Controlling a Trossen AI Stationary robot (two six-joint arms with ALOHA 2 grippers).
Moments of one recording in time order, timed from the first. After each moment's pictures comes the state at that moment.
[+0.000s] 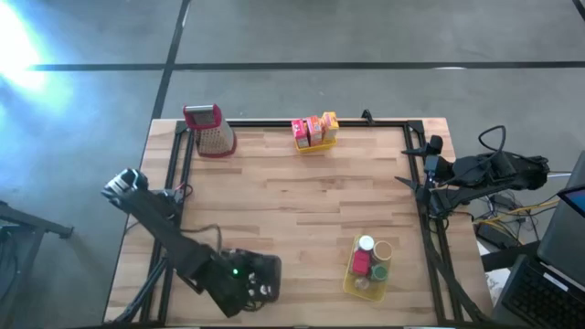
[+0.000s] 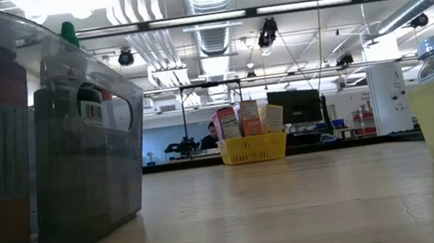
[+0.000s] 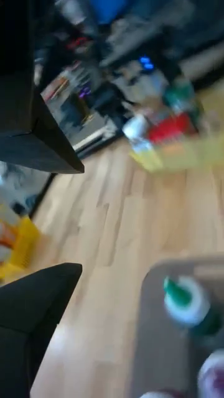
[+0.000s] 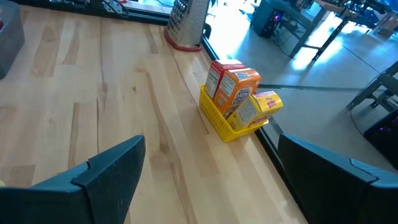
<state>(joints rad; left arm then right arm) -0.73 1.68 1.53 -0.93 -0.70 1.19 0.24 0.35 0.76 -0.92 0.60 0.02</state>
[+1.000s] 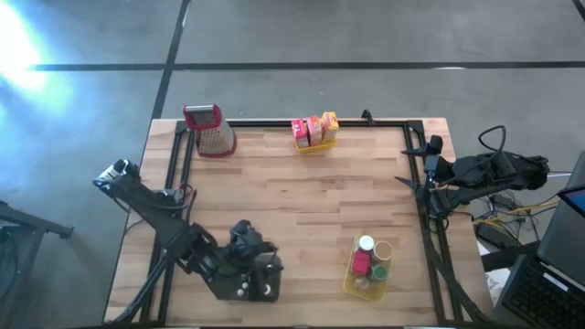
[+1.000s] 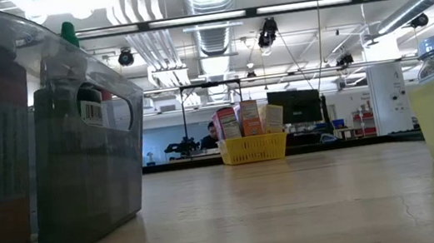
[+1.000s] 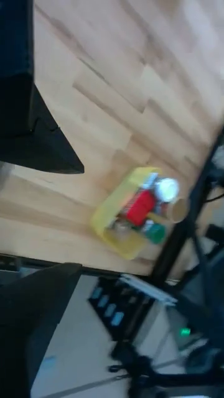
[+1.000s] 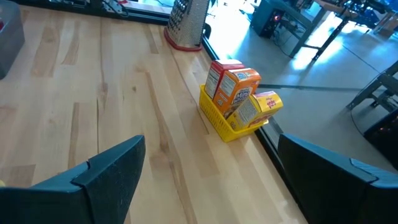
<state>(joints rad) -0.67 1.55 1.53 -0.67 -0.62 -0.91 0.24 0.35 0.76 -0.92 0.60 0.02</state>
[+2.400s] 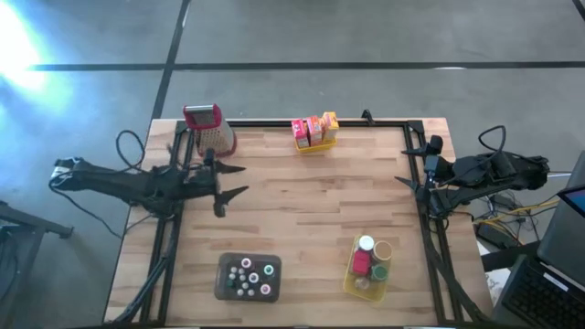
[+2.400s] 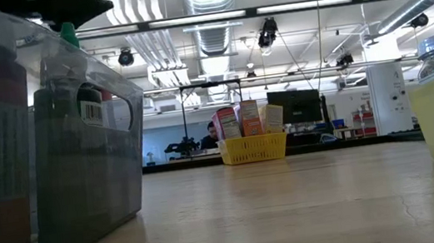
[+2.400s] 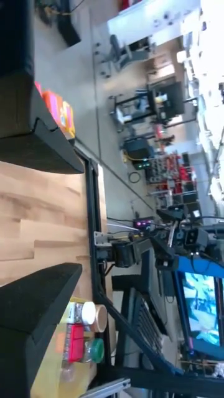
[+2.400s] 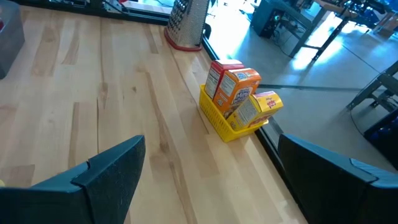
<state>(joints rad) -0.14 0.64 0.44 0.28 -0.35 0.16 0.24 0.35 0.76 -0.92 0.60 0.02</state>
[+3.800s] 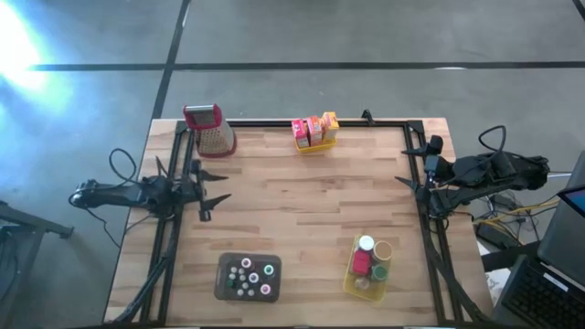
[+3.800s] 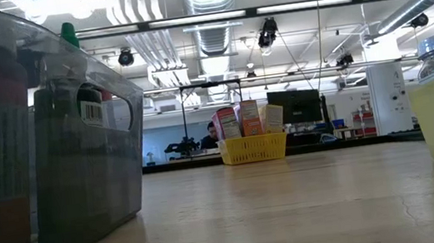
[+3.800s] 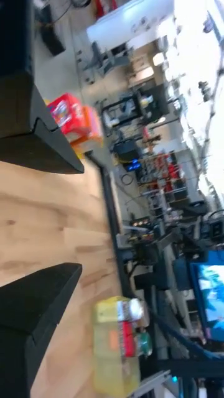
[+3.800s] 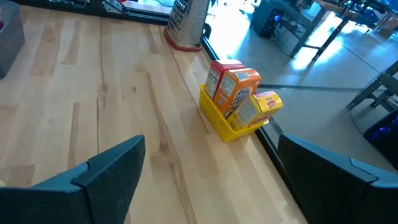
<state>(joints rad) -0.11 0.00 0.03 0.04 -0.29 0.28 0.24 0.35 0.76 -0.92 0.60 0.02</state>
